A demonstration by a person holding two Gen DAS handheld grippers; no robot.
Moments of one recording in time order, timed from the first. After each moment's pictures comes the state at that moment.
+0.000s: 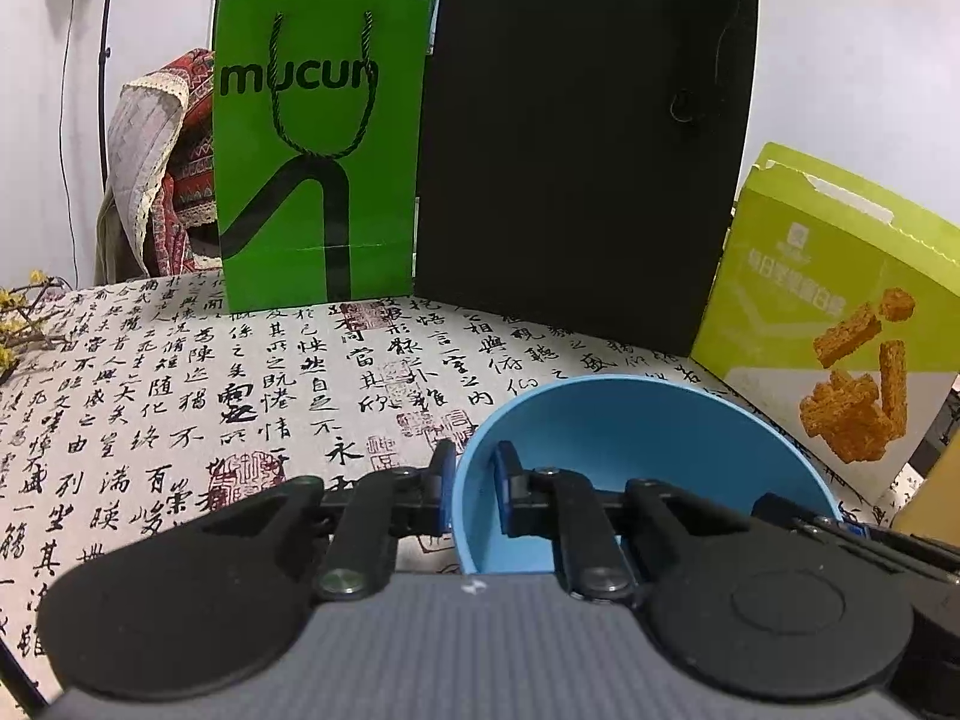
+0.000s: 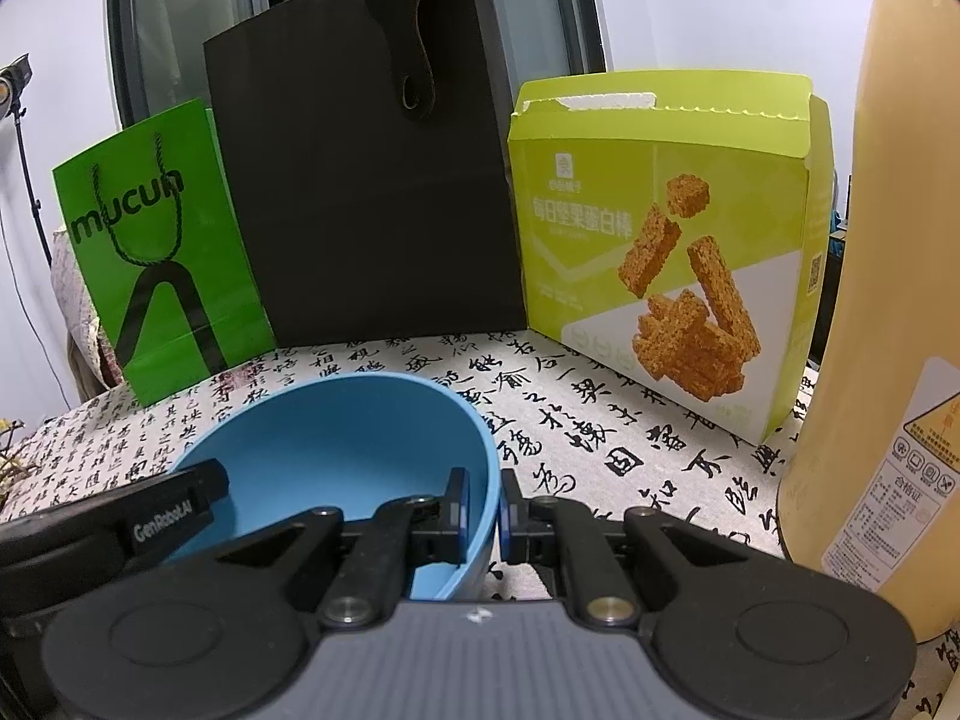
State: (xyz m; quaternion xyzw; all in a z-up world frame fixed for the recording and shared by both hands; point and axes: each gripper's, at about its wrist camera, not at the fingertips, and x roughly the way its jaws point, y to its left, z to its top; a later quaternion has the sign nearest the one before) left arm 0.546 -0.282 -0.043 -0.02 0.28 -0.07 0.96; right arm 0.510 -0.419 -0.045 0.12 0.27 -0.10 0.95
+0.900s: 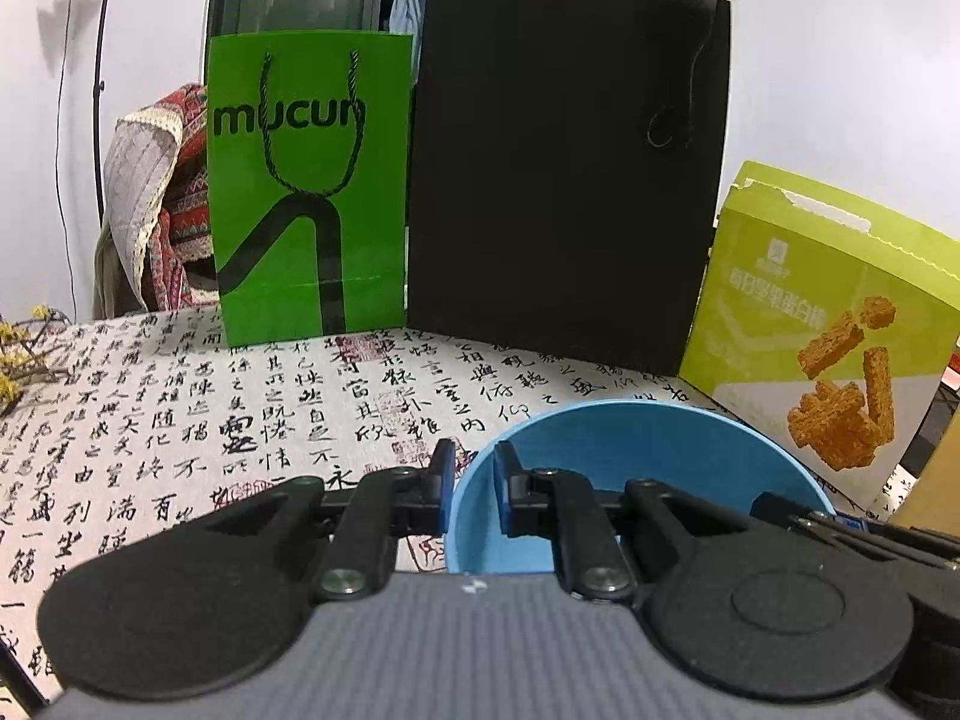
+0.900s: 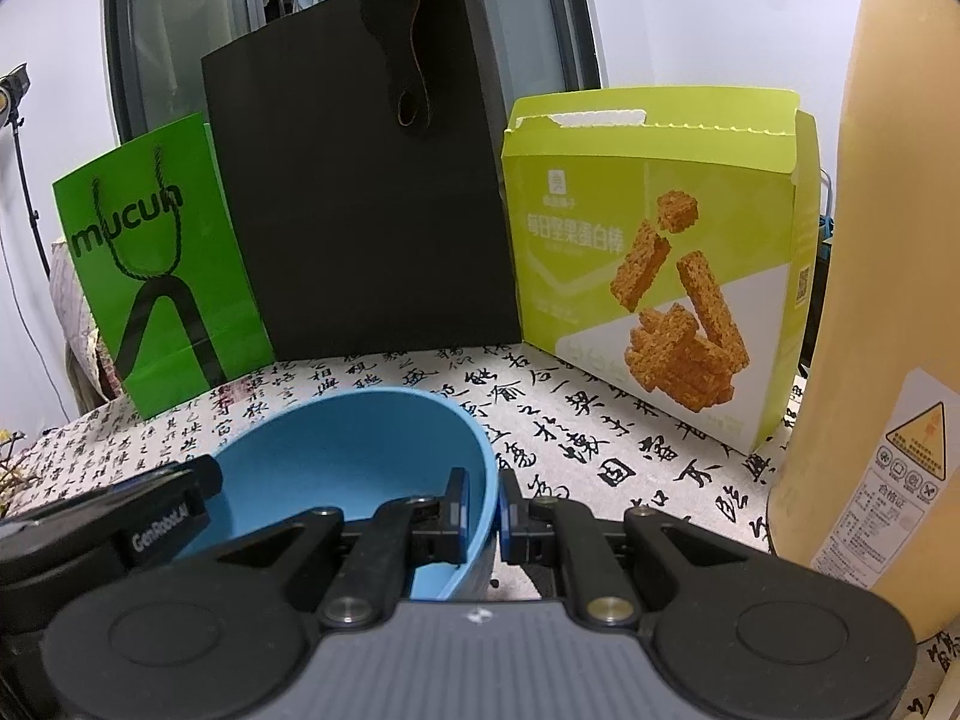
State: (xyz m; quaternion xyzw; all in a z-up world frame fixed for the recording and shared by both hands) left arm 0.536 -0.288 -0.037 -0.01 0.24 -0.08 0.97; right arm 0.506 -0.420 -0.039 0.12 0.26 -0.11 0.95
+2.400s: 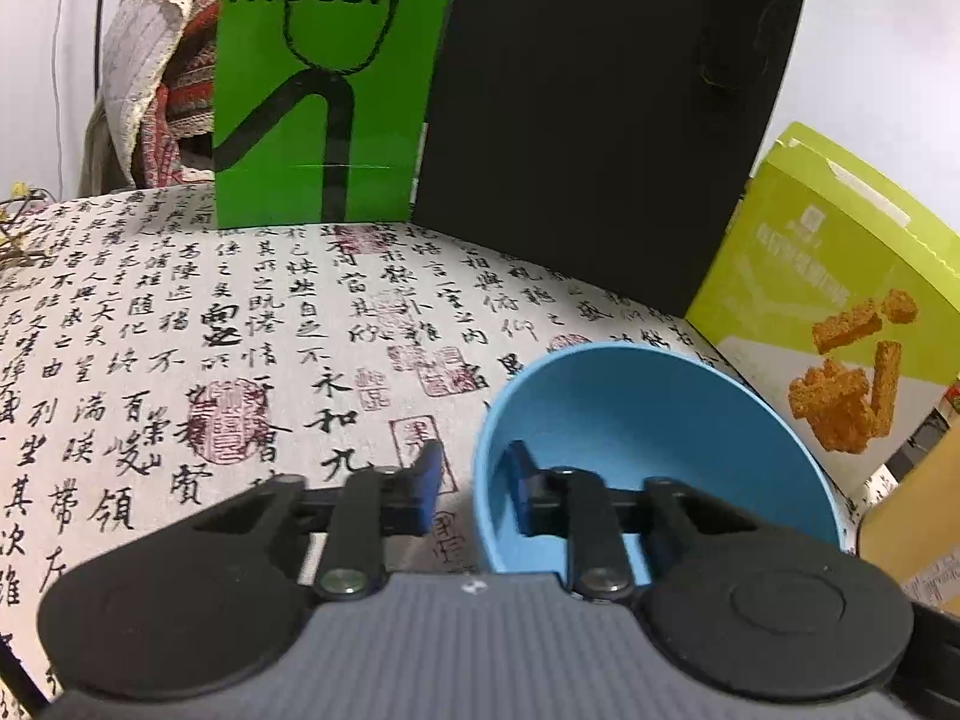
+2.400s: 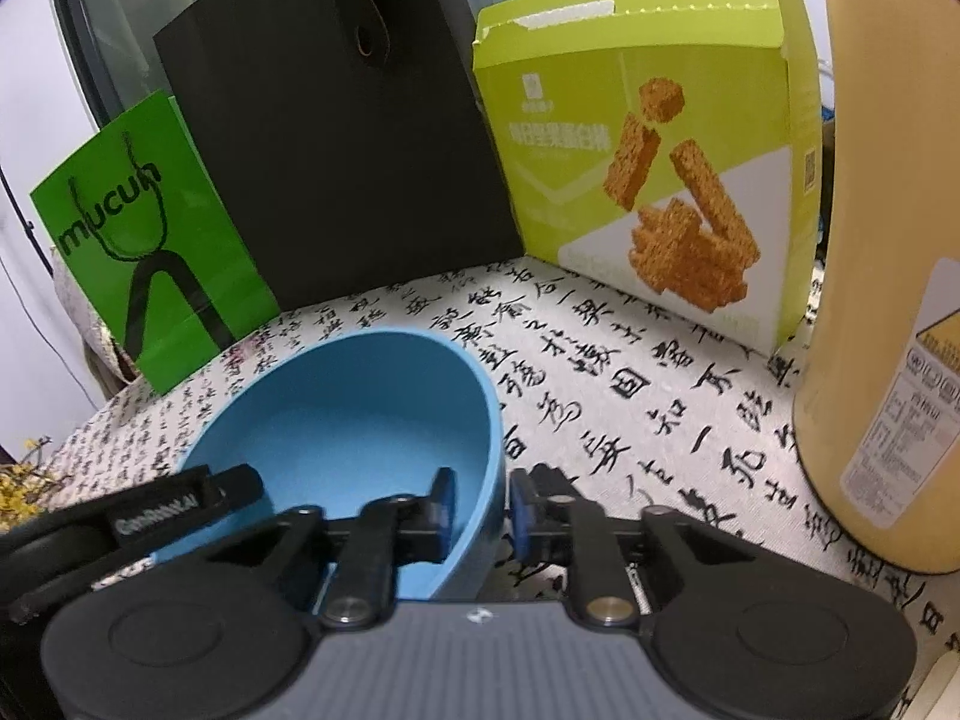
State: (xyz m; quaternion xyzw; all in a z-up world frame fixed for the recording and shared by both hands) left arm 0.560 -0.271 -0.048 -0.07 0.35 -0.09 0.93; right arm 0.511 -0.434 -0.049 0.20 0.34 -0.08 0.92
